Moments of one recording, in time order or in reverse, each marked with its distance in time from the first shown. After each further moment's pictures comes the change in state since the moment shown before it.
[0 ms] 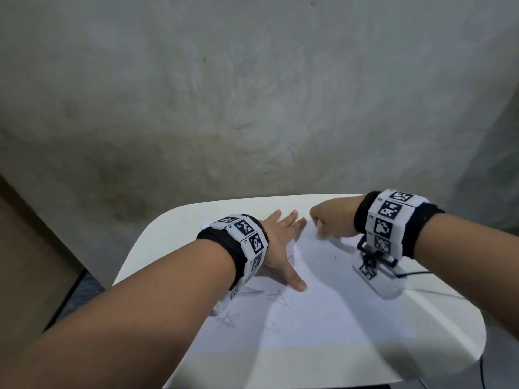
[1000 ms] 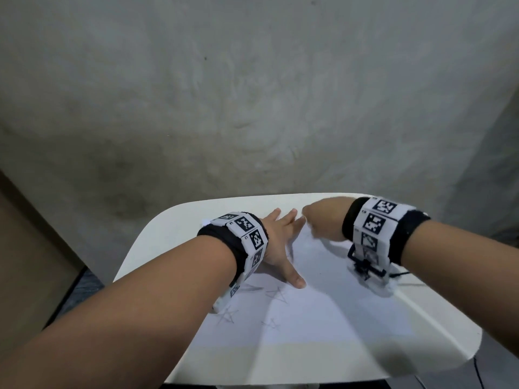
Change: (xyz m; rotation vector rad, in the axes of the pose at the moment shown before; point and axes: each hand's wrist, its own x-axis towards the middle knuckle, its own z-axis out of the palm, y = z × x) left_hand 0.006 -0.001 0.002 0.031 -0.004 -0.012; right_hand 0.007 -0.013 0.001 -0.109 -0.003 -0.013
